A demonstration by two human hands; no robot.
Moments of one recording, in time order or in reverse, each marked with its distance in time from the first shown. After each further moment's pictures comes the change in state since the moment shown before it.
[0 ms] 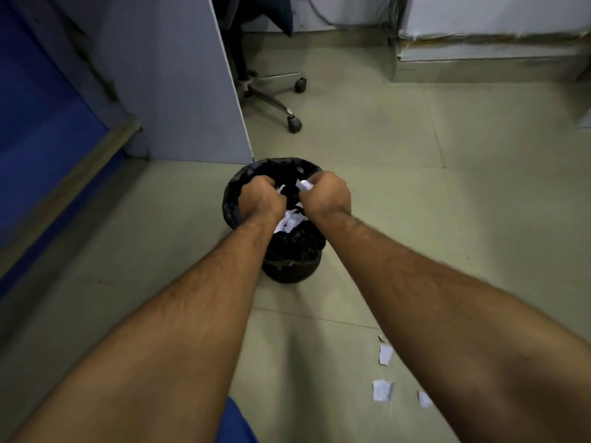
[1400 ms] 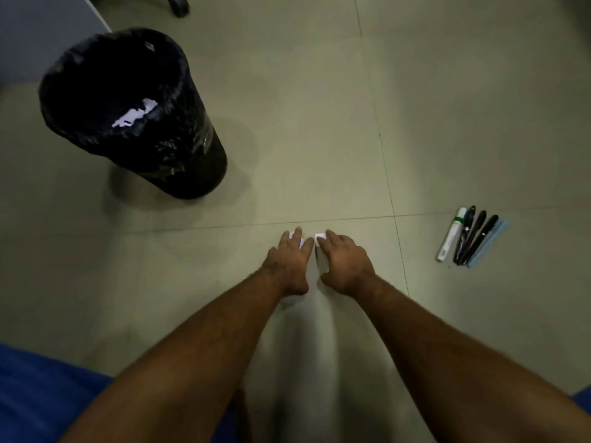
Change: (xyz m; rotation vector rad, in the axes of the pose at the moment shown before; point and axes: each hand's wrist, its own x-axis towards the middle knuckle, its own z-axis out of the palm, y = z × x) left_hand -0.274 -0.083 0.238 0.795 -0.965 0.641; right_hand -0.190 0.360 -0.061 -0.584 -0.545 -0.034
